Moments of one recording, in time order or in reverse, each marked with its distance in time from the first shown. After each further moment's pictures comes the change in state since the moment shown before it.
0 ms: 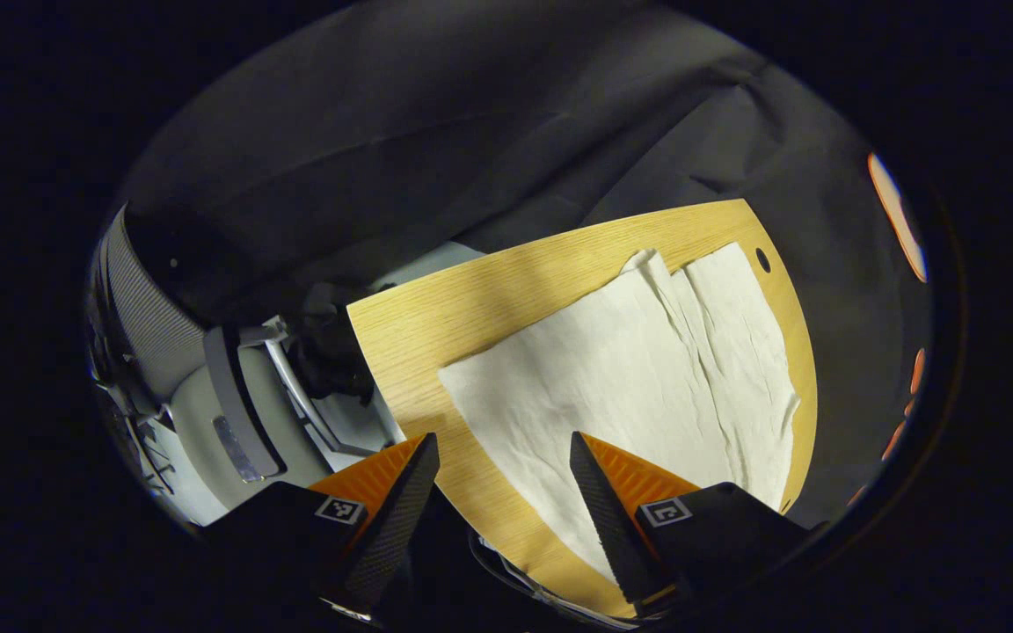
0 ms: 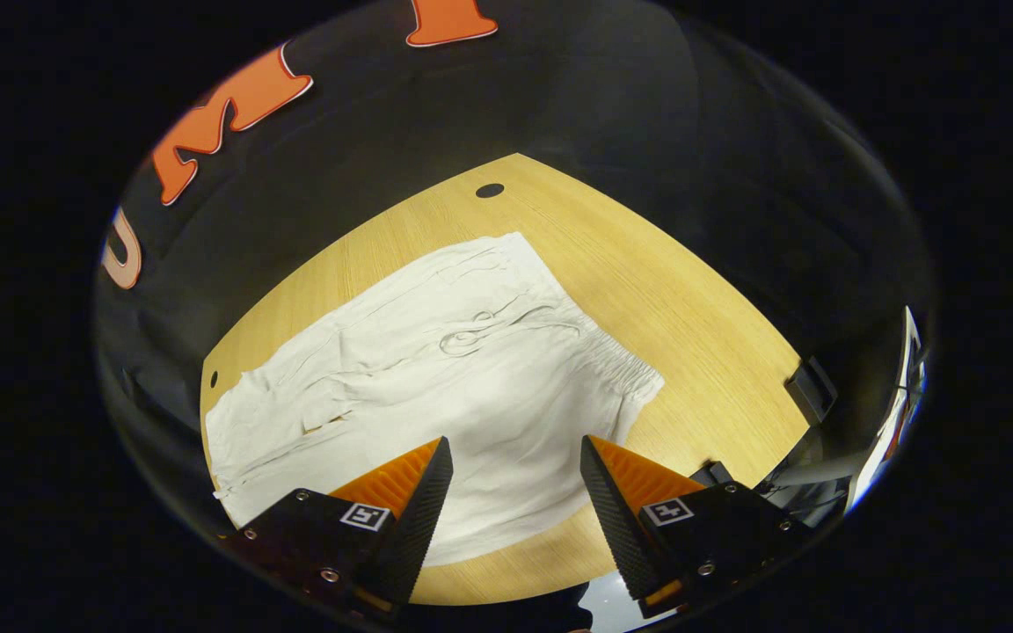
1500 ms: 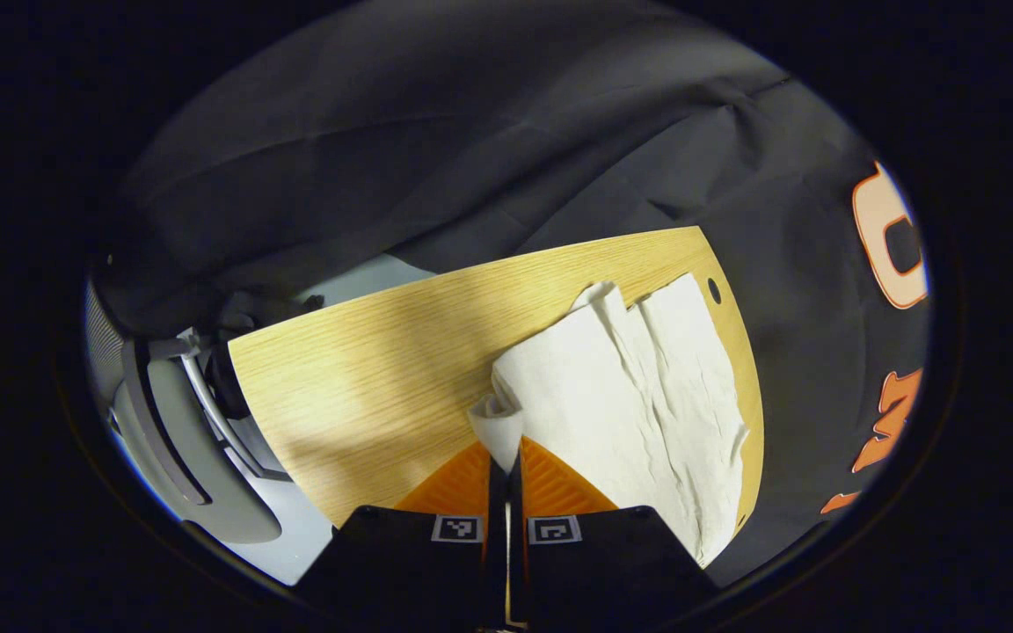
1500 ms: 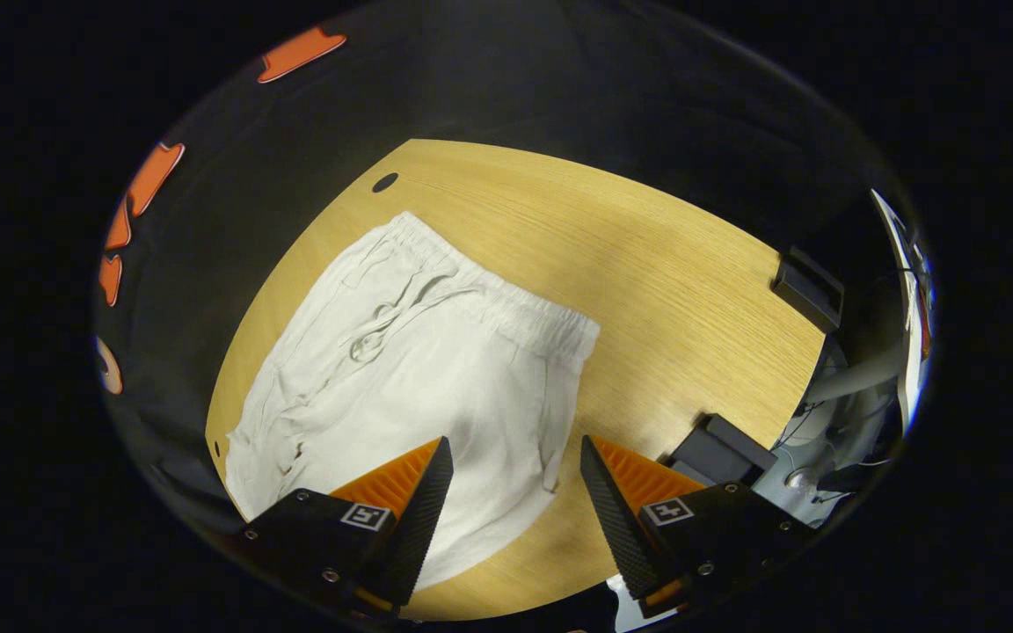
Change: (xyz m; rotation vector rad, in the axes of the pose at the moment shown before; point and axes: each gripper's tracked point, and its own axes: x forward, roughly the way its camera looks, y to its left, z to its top) left arm 0.039 -0.050 0.034 0.003 -0.091 -0.209; right arm 0.045 -0.063 -0.027 0.314 0.077 -0.066
